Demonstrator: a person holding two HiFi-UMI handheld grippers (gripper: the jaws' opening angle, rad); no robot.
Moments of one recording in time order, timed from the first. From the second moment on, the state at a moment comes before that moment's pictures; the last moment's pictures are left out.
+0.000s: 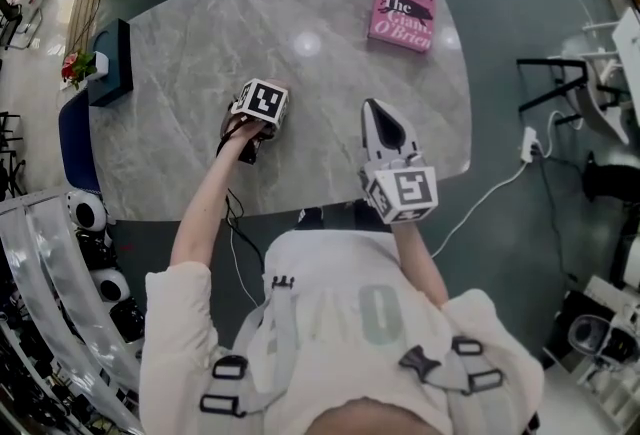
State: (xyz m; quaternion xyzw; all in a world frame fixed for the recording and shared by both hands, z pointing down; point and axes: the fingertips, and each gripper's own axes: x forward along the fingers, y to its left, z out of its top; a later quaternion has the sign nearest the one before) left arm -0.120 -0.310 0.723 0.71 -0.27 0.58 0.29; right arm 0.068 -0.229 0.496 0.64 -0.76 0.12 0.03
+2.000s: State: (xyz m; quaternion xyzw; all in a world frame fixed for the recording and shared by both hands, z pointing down) left arm -0.166 -0.387 0.523 0.77 -0.43 0.44 0.19; right arm 0.004 -0.276 0.410 0.56 -0.83 0.02 -0.01
